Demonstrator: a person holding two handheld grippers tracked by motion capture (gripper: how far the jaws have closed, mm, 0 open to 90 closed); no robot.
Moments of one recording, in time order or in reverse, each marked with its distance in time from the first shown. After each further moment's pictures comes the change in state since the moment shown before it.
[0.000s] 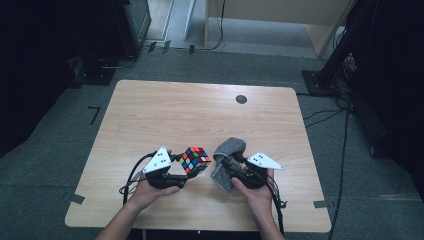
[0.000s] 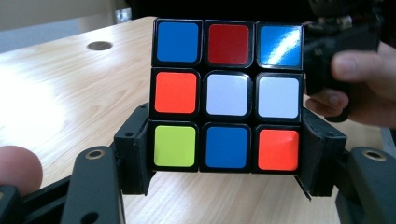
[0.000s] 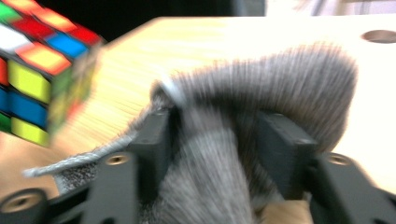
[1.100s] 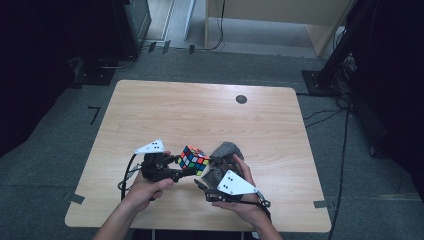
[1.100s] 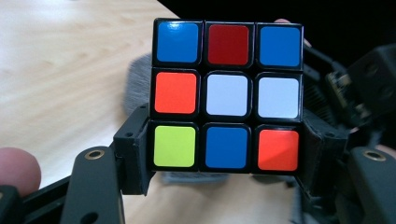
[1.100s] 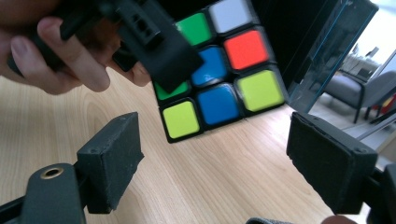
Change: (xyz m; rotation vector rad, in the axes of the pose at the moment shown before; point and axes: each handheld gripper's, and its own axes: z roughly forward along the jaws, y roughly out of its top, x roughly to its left) left arm 0.015 0.016 -0.008 0.079 -0.206 -0.337; right arm 0.069 -0.005 0.008 -0.184 0.211 -0.597
